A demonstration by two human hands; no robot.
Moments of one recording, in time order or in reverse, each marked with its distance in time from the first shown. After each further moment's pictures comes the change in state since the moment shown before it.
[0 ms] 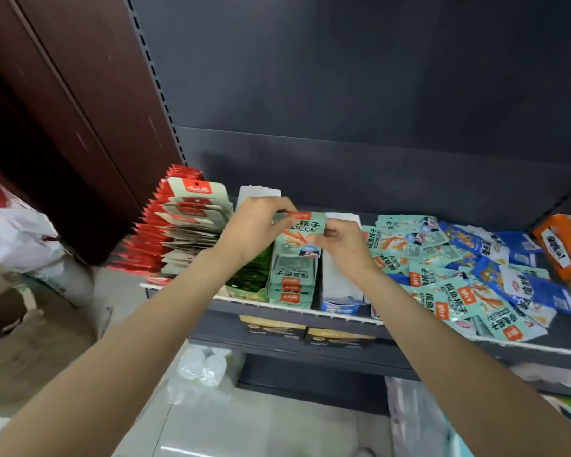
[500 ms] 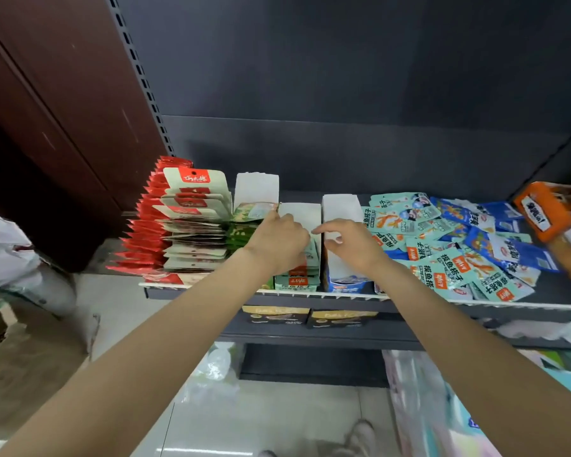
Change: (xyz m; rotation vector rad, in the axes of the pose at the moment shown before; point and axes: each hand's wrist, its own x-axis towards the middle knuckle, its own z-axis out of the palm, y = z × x) left_hand -0.012 0.000 0.039 0.775 -0.466 0.263; right_hand -0.016 0.017 -0.002 -0.639 -0.093 -0.055
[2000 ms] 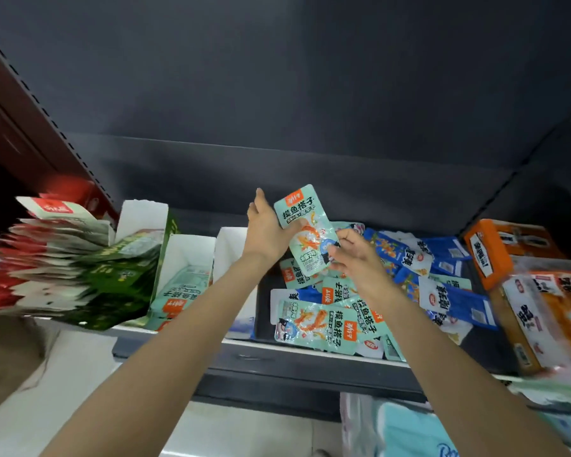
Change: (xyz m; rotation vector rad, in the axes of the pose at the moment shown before) left_hand 0.182 0.112 -0.051 -1.241 0.314 -0.739; right_hand 0.000 0.173 -0.124 0.904 0.012 0.191
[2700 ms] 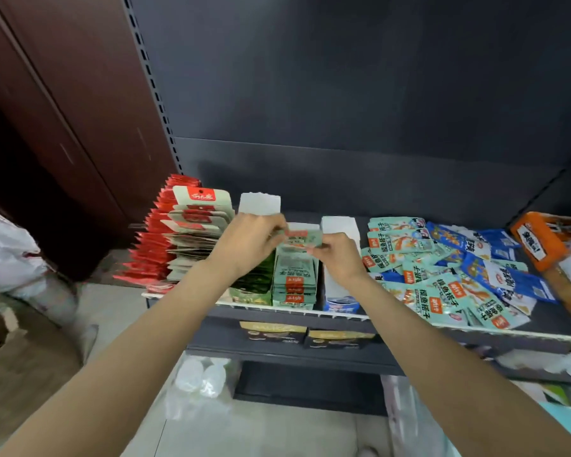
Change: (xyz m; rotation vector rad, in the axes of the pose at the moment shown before) left_hand -0.052 -0.124 -0.224 0.563 -0.035 0.662; right_hand -0.007 -0.009 0.231 -0.681 0.137 -0.158
